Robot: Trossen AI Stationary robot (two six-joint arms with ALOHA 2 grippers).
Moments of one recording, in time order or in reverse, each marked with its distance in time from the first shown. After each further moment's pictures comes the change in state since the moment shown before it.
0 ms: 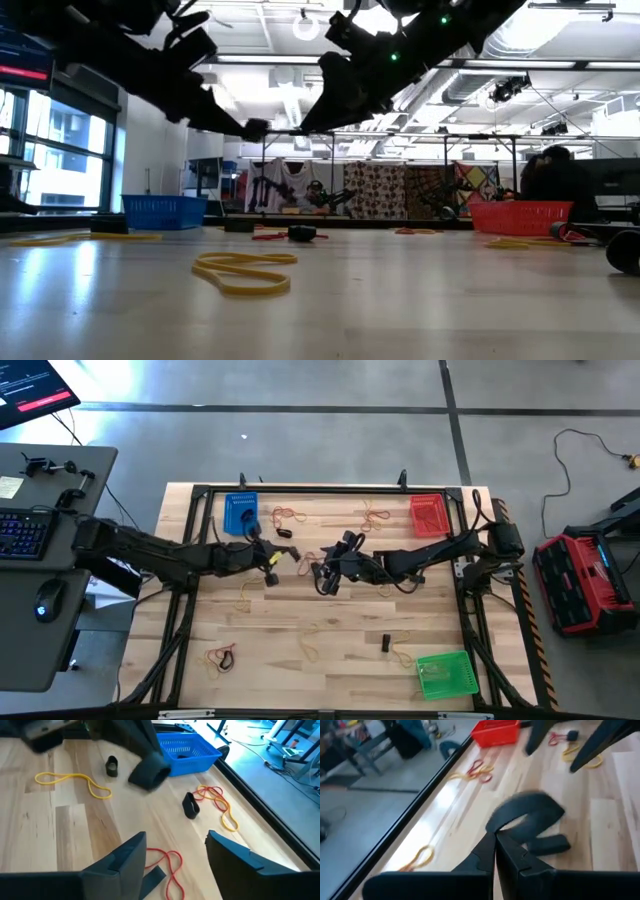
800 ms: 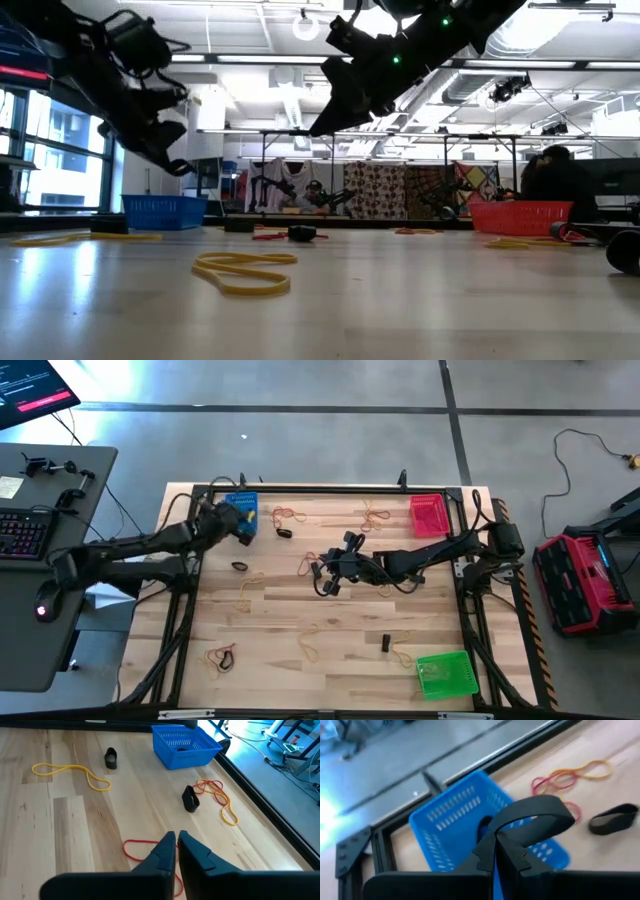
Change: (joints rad) left arm 0.553 -0.241 0.000 -0.568 -0.063 -0.274; right arm 0.000 0.000 0.000 -0.032 0.001 0.007
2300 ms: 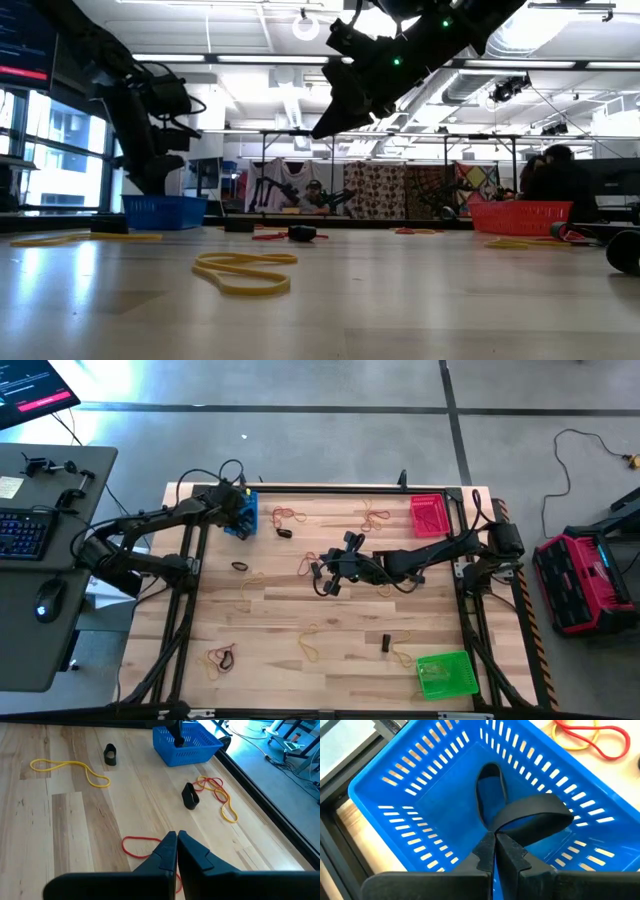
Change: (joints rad) left arm 0.345 0.368 0.150 -0.094 0.407 0.266; right arm -0.003 0.000 0.000 -0.014 -0.004 0.000
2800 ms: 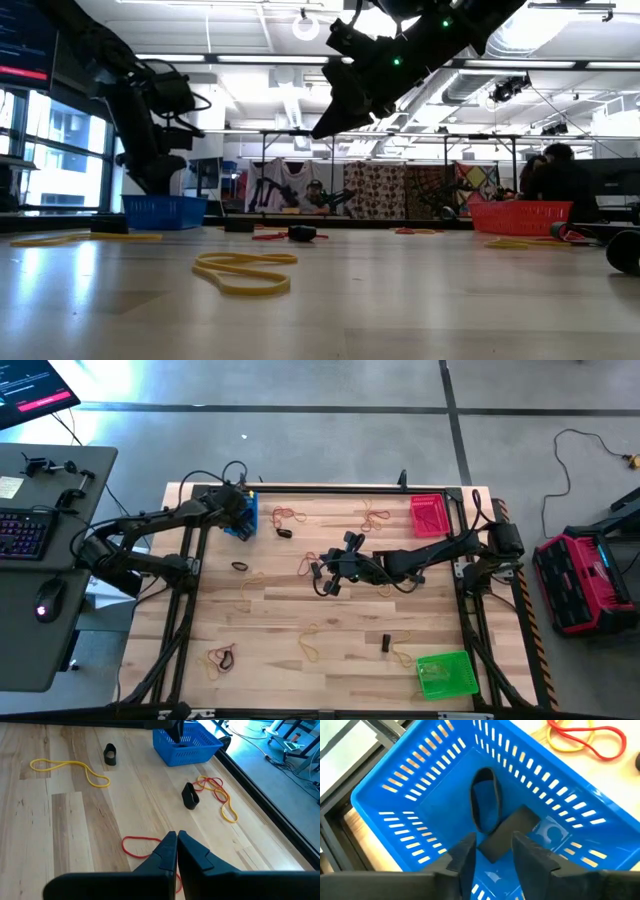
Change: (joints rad) left arm -0.050 -0.003 0.000 0.007 -0.060 -0.008; right arm 0.000 0.000 0.000 0.000 0.000 0.000
